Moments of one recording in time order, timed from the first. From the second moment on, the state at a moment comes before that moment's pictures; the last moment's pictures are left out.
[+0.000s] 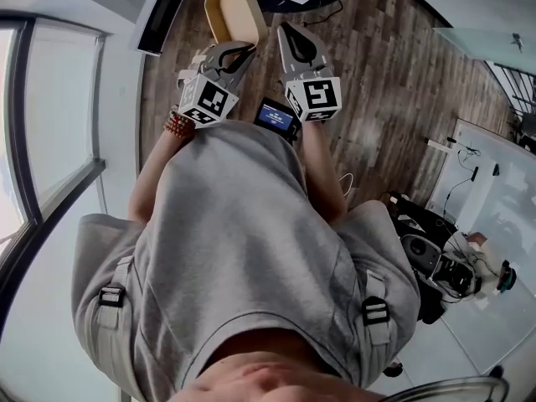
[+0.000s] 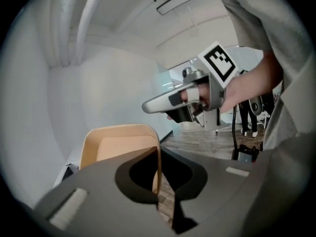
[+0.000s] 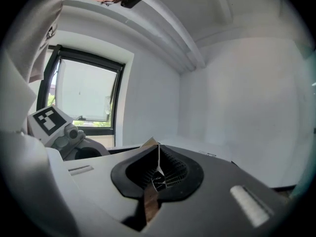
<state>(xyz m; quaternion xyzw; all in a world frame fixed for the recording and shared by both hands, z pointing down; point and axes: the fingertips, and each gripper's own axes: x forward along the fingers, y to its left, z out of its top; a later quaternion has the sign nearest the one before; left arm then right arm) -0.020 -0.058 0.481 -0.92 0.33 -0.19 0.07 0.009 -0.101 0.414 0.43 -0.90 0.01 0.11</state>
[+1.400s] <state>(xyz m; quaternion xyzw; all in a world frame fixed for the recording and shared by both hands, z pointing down) -0.065 -0.100 0.500 -0.93 0.30 -0.21 0.06 -0.011 -0.179 0.421 0.42 -0.90 0.04 0.10</state>
